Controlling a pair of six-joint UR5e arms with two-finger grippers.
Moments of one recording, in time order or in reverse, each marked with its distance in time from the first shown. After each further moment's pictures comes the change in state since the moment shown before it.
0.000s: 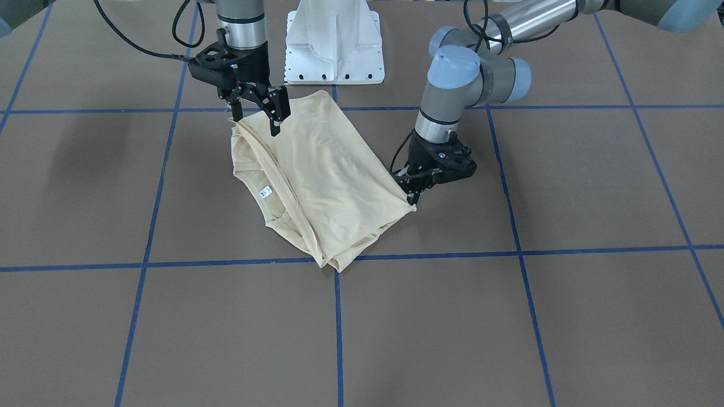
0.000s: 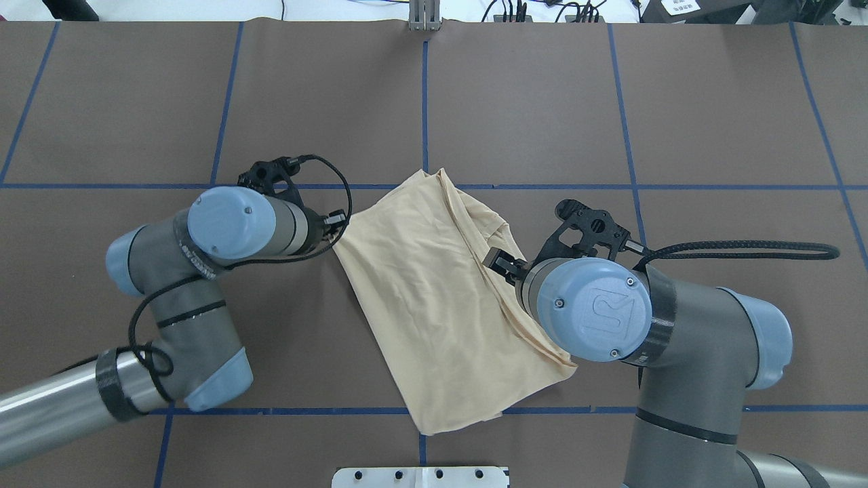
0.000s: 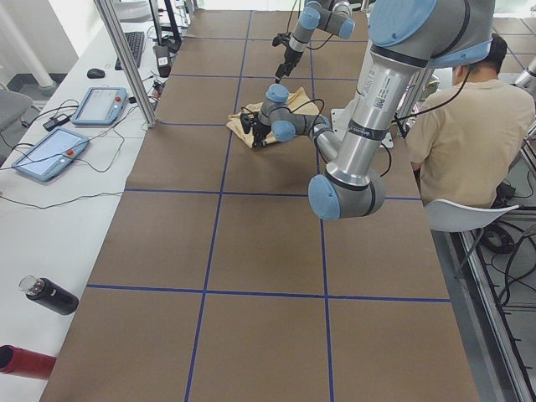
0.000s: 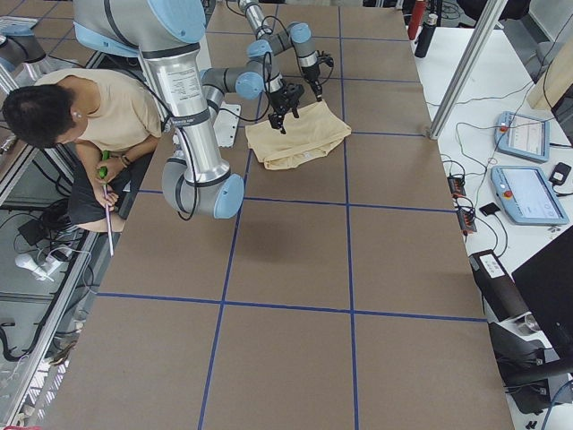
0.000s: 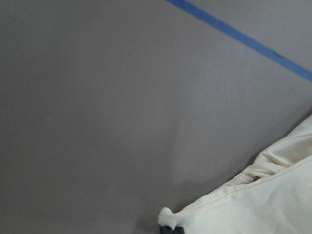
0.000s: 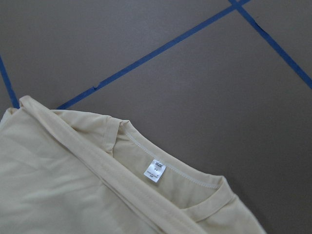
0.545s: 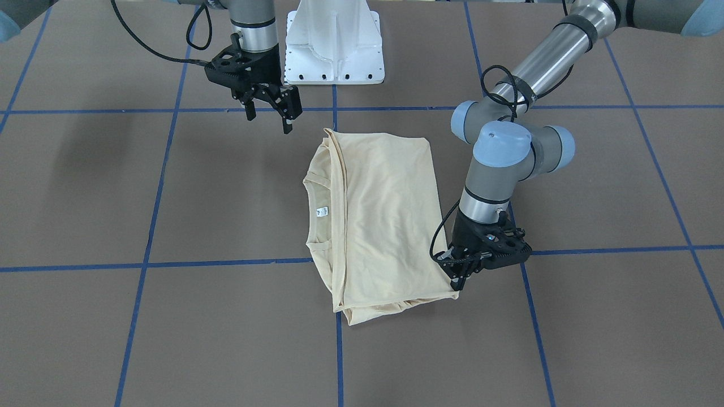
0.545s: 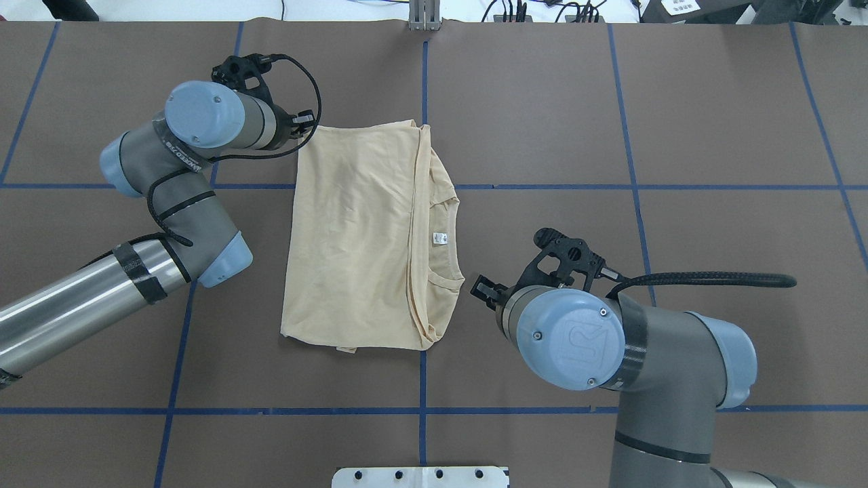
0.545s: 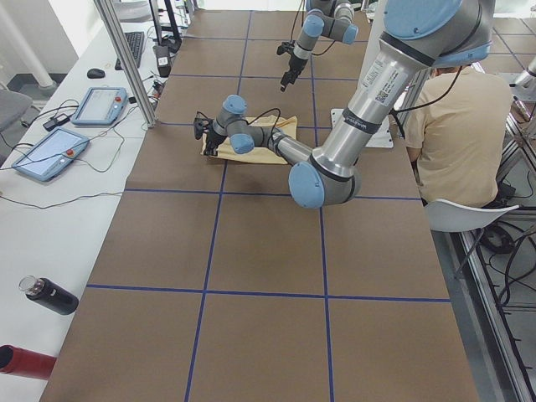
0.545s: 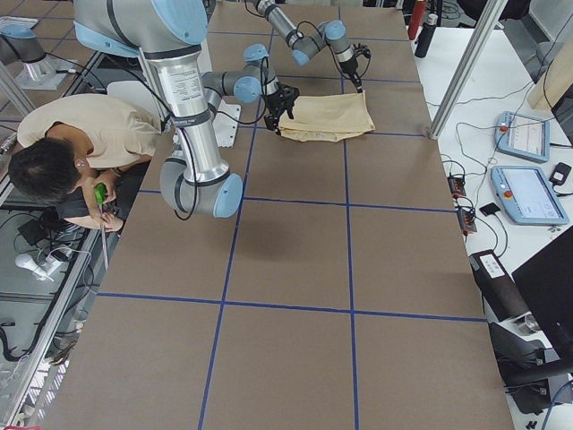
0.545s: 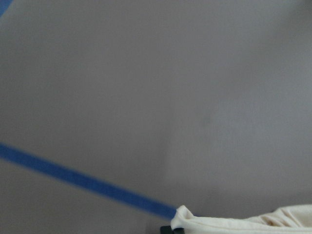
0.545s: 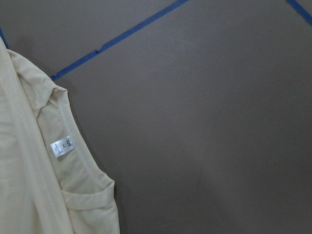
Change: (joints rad) left arm -0.189 -0.121 0.307 -0.223 -0.004 0.216; right arm -0.075 0.001 -0.059 0.100 -0.005 0.064
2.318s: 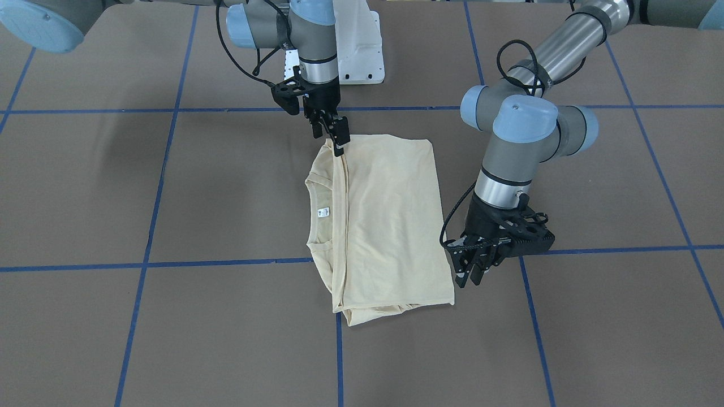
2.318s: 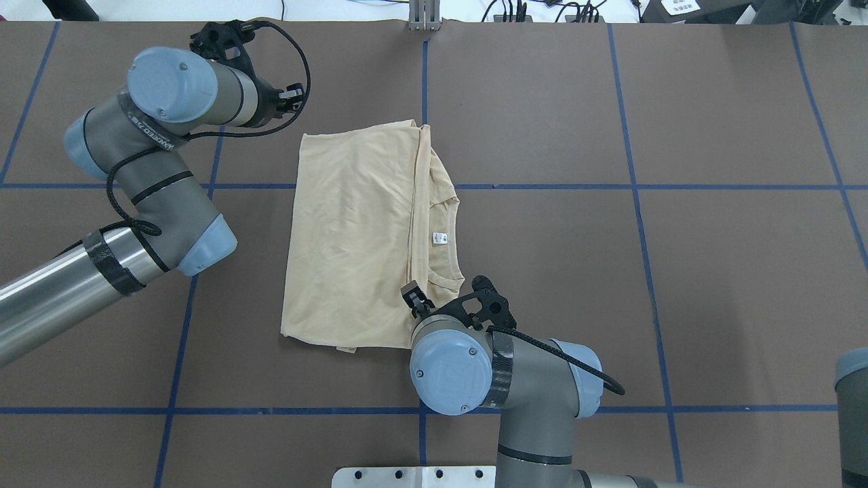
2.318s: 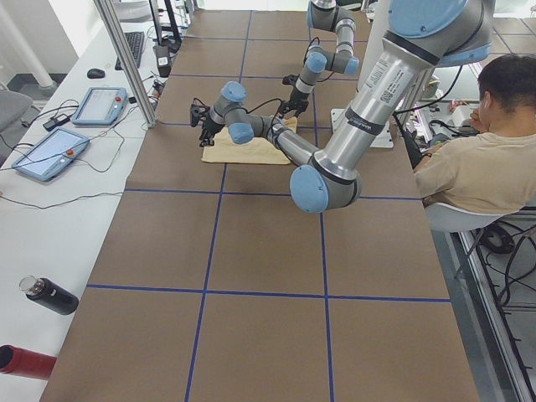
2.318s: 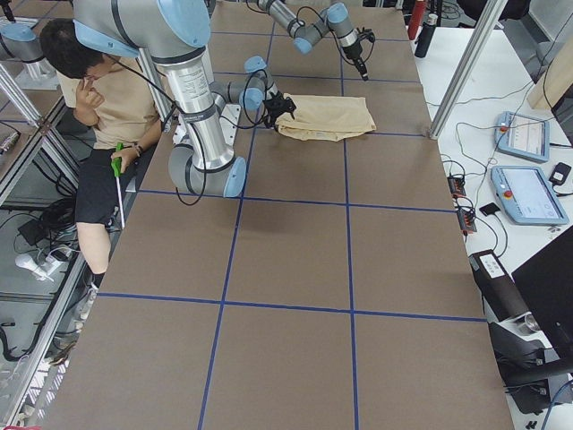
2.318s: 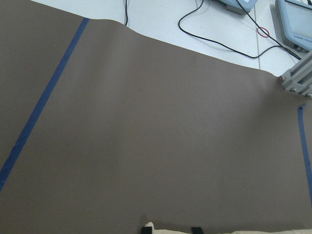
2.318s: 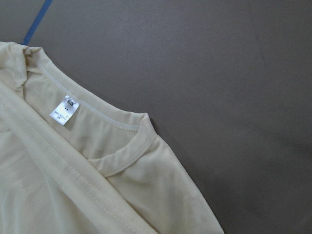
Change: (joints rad) left arm -0.032 0.040 -0.155 0.084 -0.021 0.020; right arm -0.063 0.186 -0.352 0.214 -0.094 0.483
